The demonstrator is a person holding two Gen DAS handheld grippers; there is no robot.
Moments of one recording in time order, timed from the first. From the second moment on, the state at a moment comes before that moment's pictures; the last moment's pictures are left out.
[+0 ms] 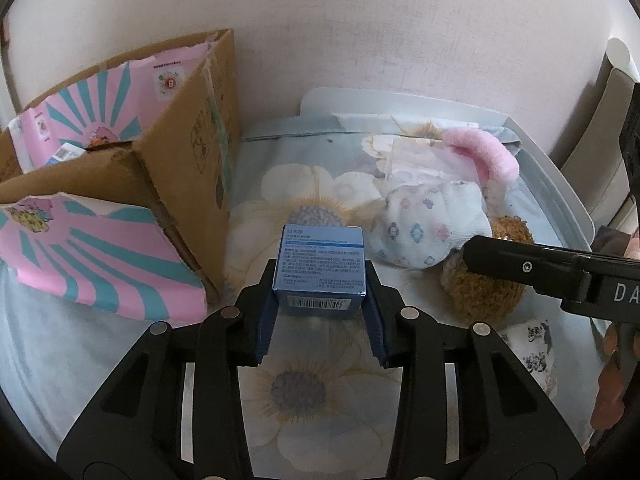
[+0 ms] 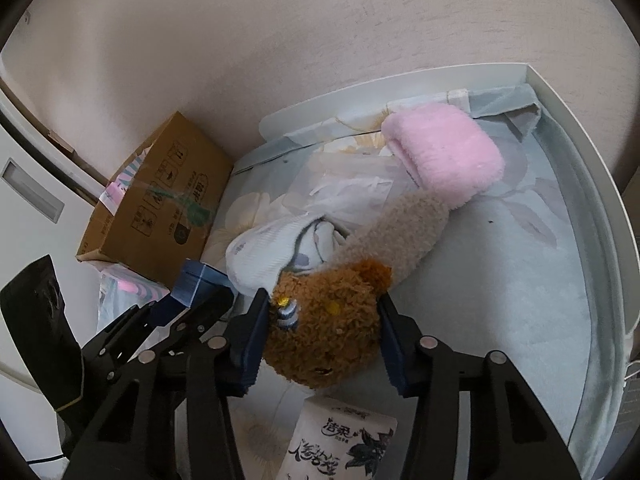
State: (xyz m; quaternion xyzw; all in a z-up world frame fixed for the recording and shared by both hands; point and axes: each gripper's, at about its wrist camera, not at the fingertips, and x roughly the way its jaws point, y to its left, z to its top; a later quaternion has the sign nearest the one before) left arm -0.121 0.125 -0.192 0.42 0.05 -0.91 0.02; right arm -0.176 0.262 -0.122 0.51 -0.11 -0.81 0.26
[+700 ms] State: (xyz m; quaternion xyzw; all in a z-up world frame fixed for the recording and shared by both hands) left arm -0.109 0.130 -0.159 0.41 0.05 -0.91 -0.01; right arm -0.156 0.271 -0.123 0.54 -0.10 -0.80 0.23
